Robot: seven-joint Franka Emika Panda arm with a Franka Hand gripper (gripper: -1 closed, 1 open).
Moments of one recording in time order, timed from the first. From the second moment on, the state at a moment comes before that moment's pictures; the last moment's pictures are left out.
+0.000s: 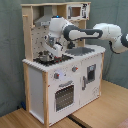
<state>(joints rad) 0.29 0.74 0.91 -0.95 -0.69 1.63 0.37</state>
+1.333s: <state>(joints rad) 0.43 0.65 0.92 -0.81 -0.71 1.51 0.38</state>
